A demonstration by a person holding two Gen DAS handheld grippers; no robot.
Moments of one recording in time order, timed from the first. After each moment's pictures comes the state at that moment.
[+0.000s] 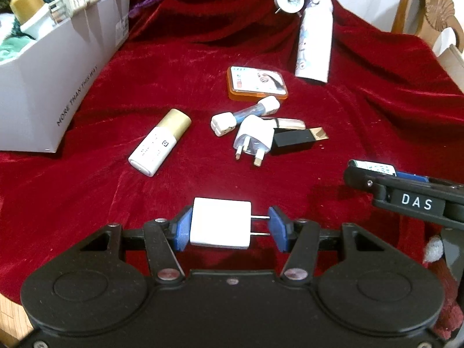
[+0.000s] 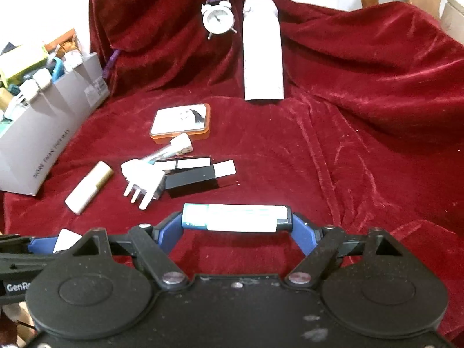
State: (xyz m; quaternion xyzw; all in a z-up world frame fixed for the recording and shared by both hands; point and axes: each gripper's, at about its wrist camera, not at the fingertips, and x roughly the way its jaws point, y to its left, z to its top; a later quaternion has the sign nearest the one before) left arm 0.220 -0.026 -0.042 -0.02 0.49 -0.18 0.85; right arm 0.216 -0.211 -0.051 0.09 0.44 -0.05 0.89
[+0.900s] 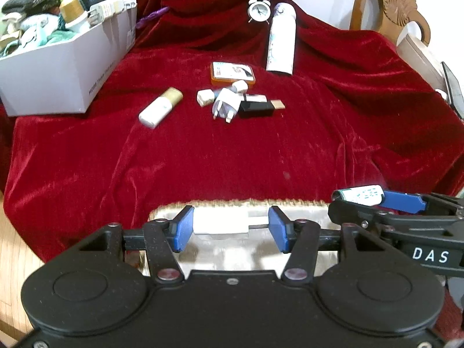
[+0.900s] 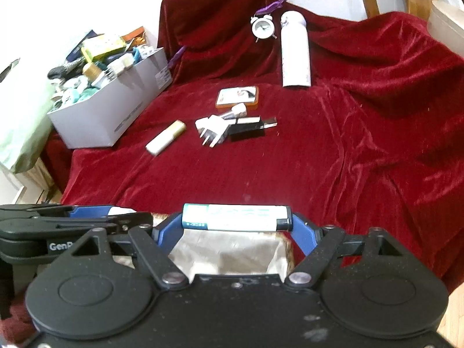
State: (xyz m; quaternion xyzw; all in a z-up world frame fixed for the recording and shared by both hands) left arm 0.104 -0.015 -0.012 -0.02 0.46 -0.19 0.87; right arm 0.068 -0.187 -0.005 0.10 0.43 0.03 0.90
